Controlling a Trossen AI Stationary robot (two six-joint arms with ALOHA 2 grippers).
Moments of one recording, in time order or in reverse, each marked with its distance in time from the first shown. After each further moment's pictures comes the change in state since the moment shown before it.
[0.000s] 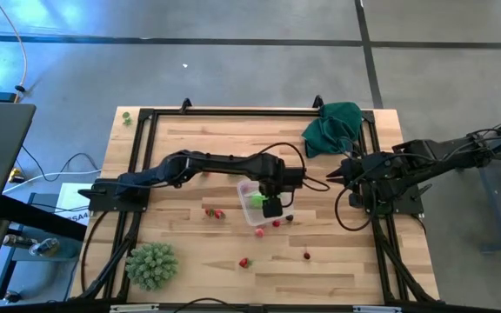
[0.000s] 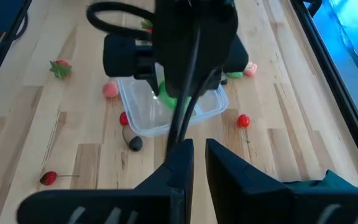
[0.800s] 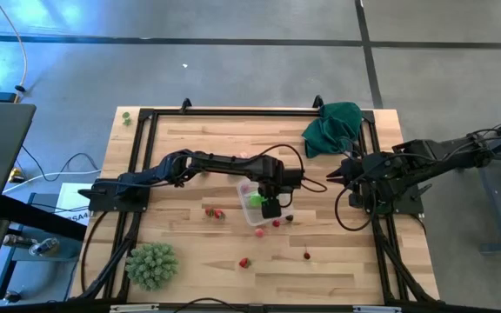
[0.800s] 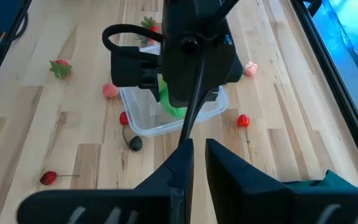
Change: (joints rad) left arm 0.009 -0.001 -0.108 0.091 0.033 0.007; right arm 0.000 0.000 0.000 0.000 0.000 0.000
